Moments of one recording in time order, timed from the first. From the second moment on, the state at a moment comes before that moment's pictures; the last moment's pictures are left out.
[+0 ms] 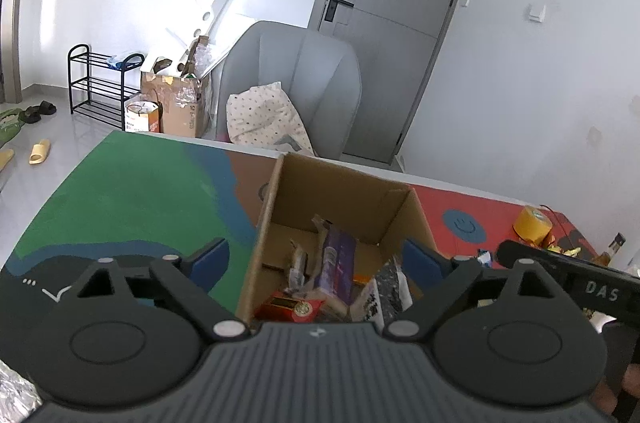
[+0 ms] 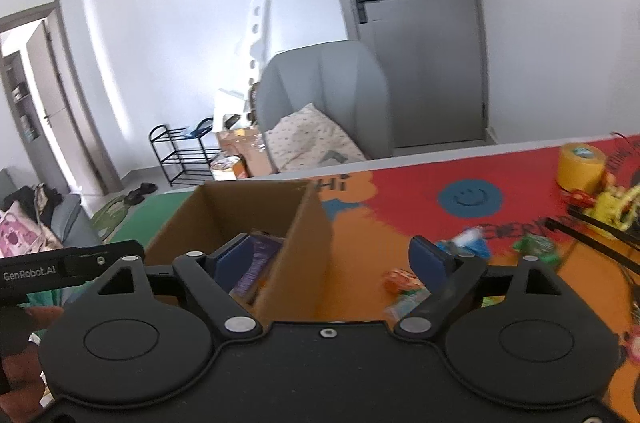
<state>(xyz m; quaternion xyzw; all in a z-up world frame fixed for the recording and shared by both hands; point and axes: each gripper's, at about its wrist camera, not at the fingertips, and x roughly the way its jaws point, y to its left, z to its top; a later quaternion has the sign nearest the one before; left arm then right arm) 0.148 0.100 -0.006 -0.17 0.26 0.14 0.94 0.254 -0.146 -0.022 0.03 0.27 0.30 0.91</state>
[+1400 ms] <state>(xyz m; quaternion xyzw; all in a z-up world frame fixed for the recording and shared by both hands) 0.202 -0.038 -0.011 -0.12 0.27 0.06 0.95 0.281 -0.288 -0.058 0.11 0.29 0.21 0.93</state>
